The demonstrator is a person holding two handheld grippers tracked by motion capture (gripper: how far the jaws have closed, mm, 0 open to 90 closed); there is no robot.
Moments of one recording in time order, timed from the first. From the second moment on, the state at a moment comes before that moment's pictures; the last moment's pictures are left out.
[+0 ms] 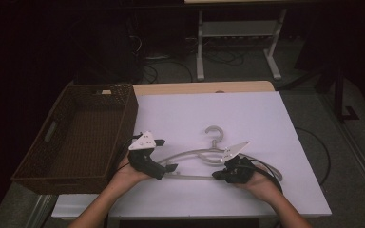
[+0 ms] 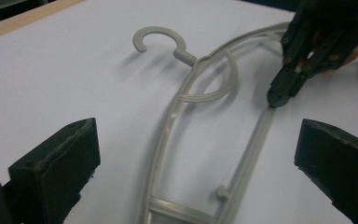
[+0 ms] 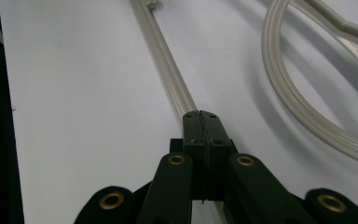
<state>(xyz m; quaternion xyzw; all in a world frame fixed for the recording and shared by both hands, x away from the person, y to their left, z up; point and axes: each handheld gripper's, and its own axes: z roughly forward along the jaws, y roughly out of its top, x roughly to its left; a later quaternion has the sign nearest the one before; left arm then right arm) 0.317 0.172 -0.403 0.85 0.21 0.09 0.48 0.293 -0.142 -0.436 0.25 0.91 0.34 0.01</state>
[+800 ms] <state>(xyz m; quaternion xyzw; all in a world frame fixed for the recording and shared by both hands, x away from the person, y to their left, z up) 0.373 0.109 -0.434 0.90 0.16 0.05 0.39 0.294 -0.142 -0.437 0.25 0.91 0.34 0.00</state>
